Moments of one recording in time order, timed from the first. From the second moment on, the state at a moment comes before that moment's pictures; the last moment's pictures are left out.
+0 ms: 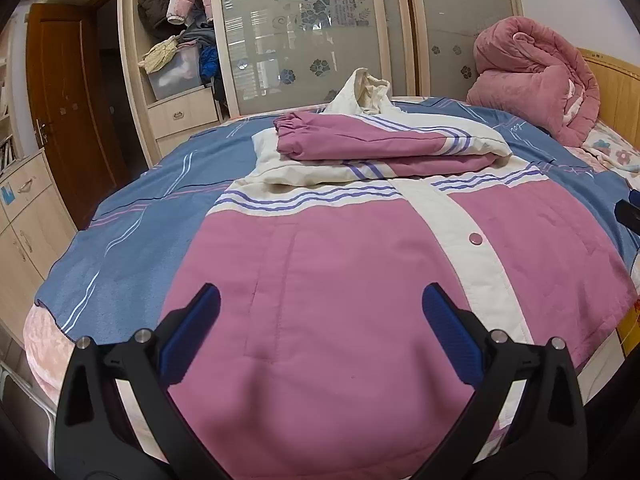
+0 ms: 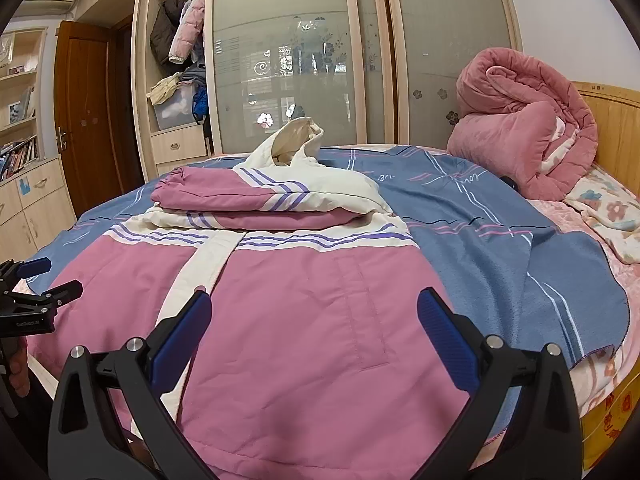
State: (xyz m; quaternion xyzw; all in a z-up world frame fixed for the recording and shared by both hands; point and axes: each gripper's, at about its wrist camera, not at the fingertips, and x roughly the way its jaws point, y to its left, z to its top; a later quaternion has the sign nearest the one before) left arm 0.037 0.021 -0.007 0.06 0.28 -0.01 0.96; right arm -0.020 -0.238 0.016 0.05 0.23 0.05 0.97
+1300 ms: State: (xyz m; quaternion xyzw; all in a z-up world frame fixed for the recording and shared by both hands) left arm 0.181 0.021 0.027 0.05 0.24 -0.04 0.97; right arm 0.571 -0.176 0.066 0.10 0.43 0.00 0.90
